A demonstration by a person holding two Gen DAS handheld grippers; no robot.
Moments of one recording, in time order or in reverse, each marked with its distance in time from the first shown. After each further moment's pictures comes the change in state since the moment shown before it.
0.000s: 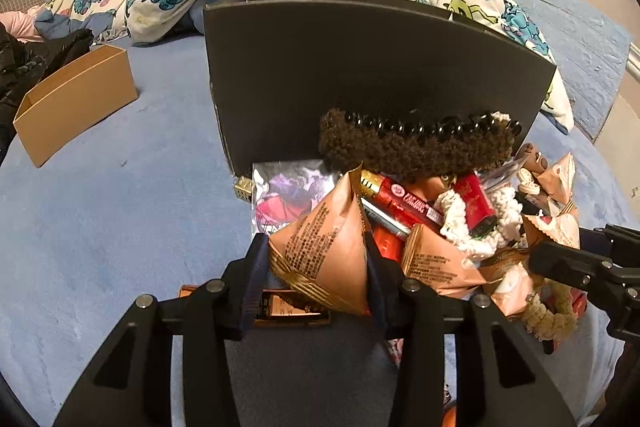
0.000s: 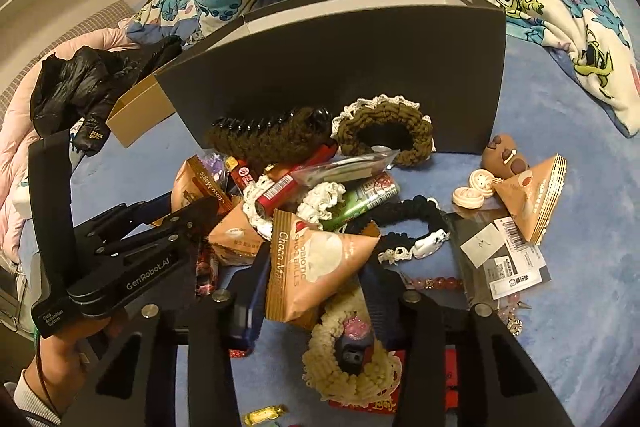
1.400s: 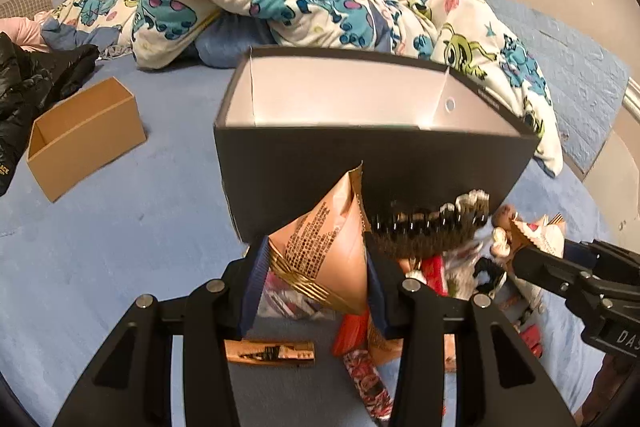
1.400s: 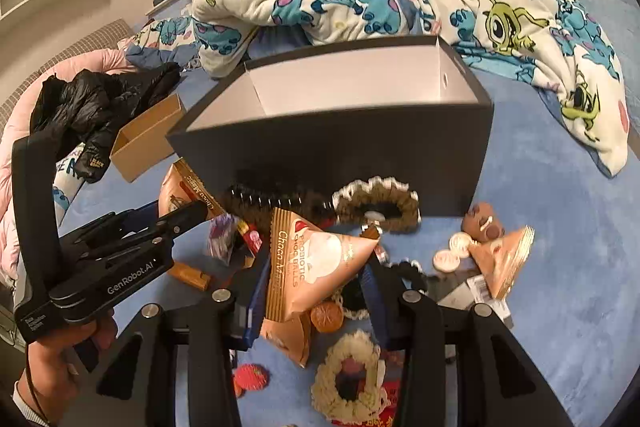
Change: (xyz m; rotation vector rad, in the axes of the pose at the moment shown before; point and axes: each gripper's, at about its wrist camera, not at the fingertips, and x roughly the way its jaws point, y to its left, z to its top) left arm -0.040 -0.003 0.060 -0.040 -0.060 -0.009; right arm -0.031 0.008 0.042 -0.001 -0.087 -0.023
